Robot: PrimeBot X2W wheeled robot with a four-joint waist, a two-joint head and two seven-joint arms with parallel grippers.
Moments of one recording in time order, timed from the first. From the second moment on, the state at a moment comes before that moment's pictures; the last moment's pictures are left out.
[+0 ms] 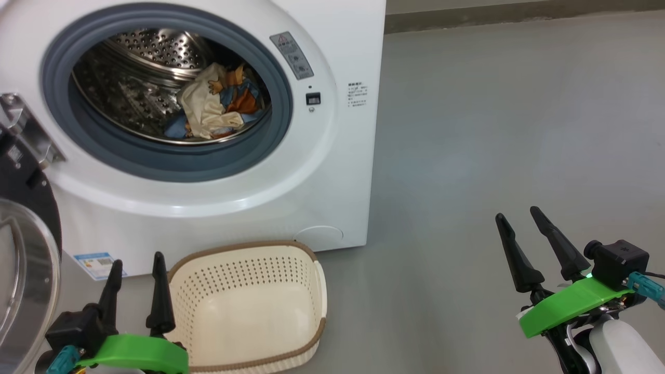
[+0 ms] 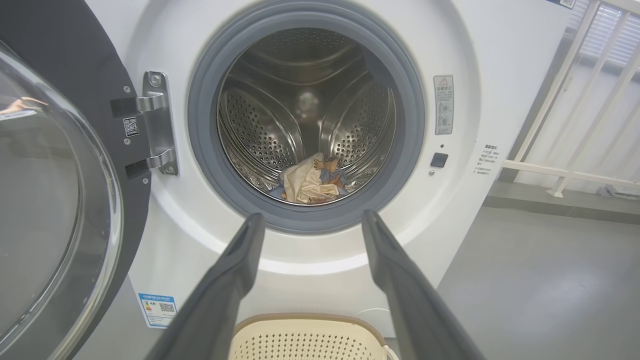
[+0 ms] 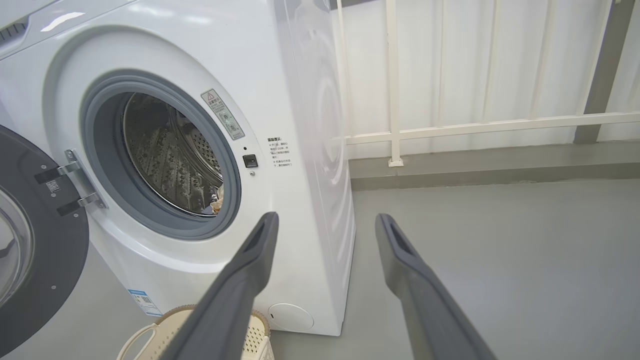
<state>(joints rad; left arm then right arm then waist) -0.10 0.04 0.01 0.22 -0.29 -0.08 -0.26 -0.23 -0.28 0.23 0.33 0.50 0.13 -0.25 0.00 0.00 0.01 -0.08</state>
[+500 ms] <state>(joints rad) -0.10 0.04 0.02 0.22 -0.29 -0.09 -0.26 -0.21 -0.28 0.22 0.33 0.50 0.13 -0.25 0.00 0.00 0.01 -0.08</state>
